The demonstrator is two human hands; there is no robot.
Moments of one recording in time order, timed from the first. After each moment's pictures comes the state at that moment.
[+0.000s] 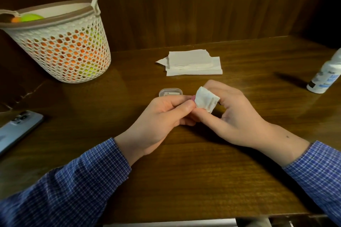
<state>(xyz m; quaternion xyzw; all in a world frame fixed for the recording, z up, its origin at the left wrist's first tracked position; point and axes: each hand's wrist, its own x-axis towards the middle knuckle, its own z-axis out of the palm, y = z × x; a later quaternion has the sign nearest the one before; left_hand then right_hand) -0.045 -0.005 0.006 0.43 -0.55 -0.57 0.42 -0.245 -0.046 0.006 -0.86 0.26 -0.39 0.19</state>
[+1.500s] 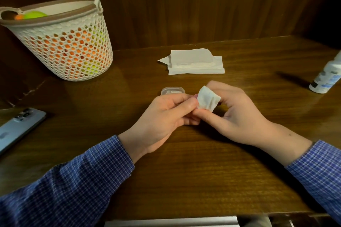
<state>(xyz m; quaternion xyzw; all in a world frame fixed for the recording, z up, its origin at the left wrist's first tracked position) -0.048 -0.004 0.010 0.44 -0.54 -0.58 0.42 -0.244 -0.049 0.004 -0.87 0.25 -0.38 0.21</state>
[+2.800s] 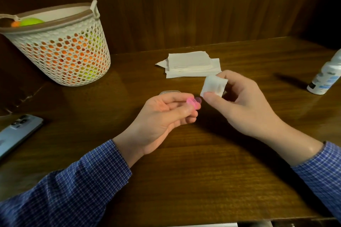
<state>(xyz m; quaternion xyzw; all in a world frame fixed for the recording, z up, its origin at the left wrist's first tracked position) -0.039 -0.012 0.006 0.39 -0.50 -0.62 0.47 -0.252 -0.049 0.020 -0.76 0.37 -0.44 0.31</state>
